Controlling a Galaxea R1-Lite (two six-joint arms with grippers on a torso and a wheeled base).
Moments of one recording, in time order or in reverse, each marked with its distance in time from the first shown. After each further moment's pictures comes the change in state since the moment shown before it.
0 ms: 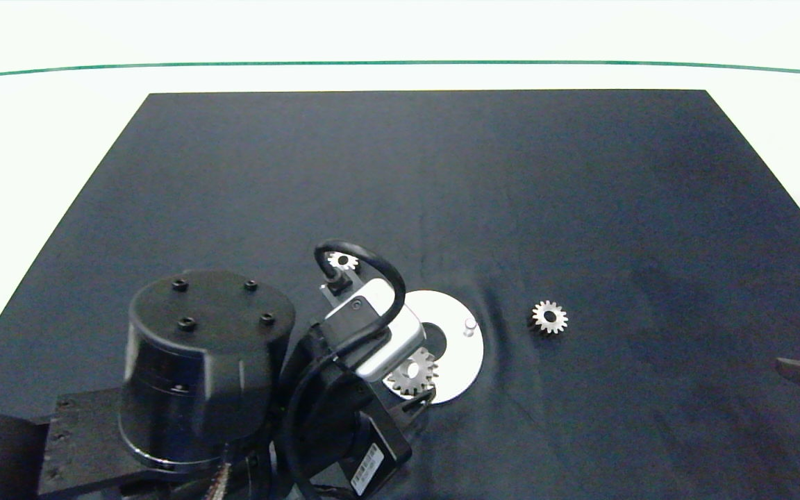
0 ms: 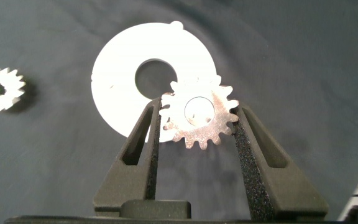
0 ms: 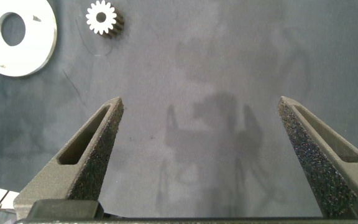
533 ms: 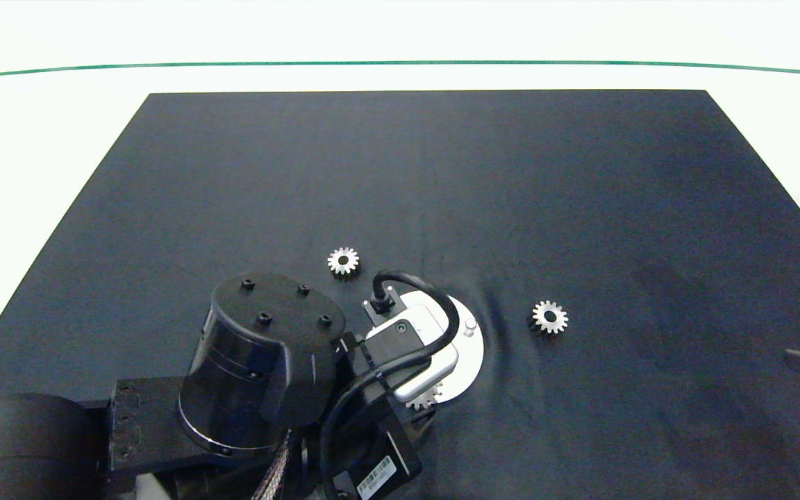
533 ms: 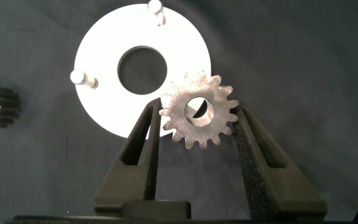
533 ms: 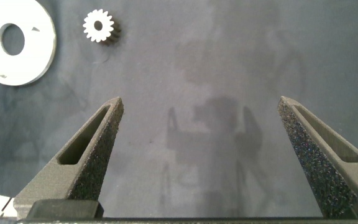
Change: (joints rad) left arm -0.004 0.053 -0.070 0.121 0.003 0.104; right arm -0.024 -0.006 -0.010 -0.001 0.003 0.014
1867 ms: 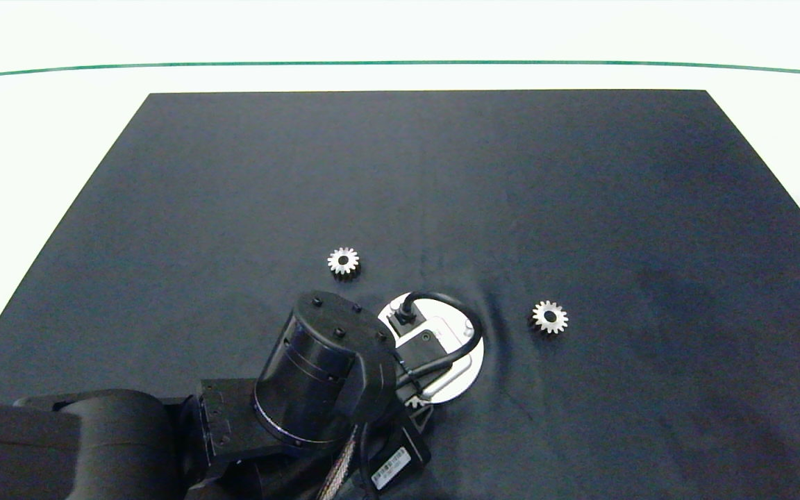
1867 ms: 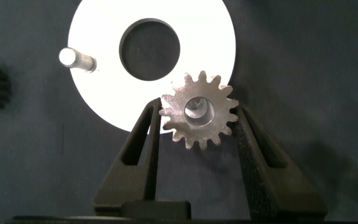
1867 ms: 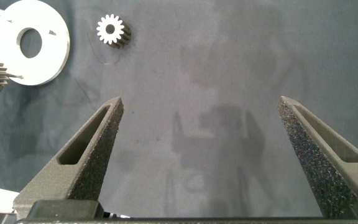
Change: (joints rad) left arm 0.003 0.105 -0.028 0.007 0.110 -0.007; right arm -0.003 -0.049 -0.003 0.020 0.026 0.013
